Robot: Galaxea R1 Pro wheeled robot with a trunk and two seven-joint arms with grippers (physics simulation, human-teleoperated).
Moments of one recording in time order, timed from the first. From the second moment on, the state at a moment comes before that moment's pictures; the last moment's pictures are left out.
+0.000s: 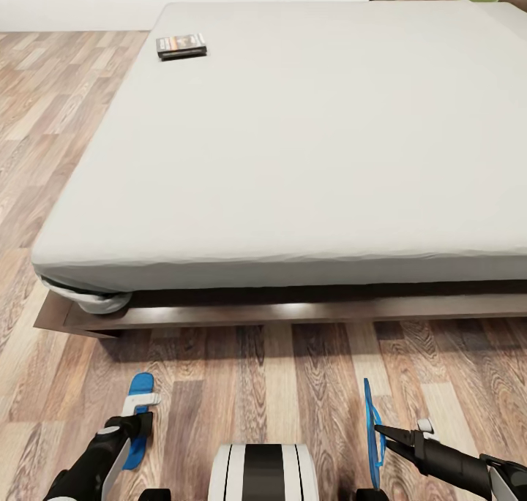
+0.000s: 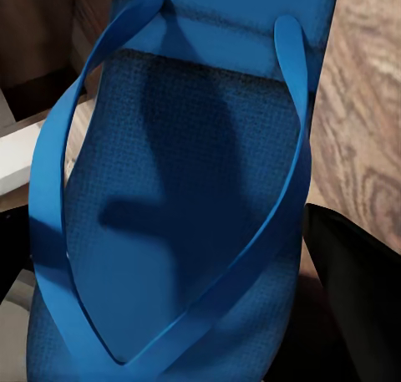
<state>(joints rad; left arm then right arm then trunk) -0.45 0.09 0.20 -0.59 -0.10 0.23 0.03 -0.38 -0.38 -0.16 -0.52 -0.34 0.65 1.28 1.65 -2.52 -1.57</state>
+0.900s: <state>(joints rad) -0.45 0.08 0.20 -0.59 -0.10 0.16 0.03 -0.38 -0.38 -0.16 -0.52 -0.34 0.65 1.28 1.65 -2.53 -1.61</state>
